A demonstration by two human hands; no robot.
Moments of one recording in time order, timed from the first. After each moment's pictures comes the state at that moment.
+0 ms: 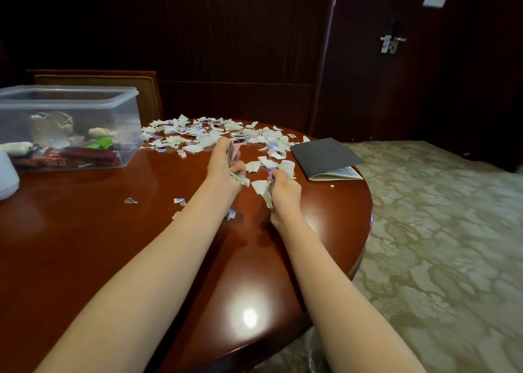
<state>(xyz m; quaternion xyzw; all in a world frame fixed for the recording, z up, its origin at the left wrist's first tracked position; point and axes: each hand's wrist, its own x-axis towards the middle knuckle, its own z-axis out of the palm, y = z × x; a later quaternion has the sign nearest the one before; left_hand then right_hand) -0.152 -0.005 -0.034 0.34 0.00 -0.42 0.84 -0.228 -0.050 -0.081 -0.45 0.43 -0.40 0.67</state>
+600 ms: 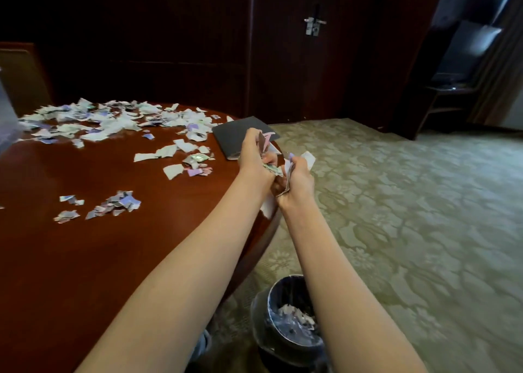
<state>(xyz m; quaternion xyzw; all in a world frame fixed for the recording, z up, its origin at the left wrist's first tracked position) -0.321 -0.088 -0.044 0.29 -0.04 -0.58 0.76 -0.373 -0.097 -0.078 -0.18 0.33 -0.57 0.73</state>
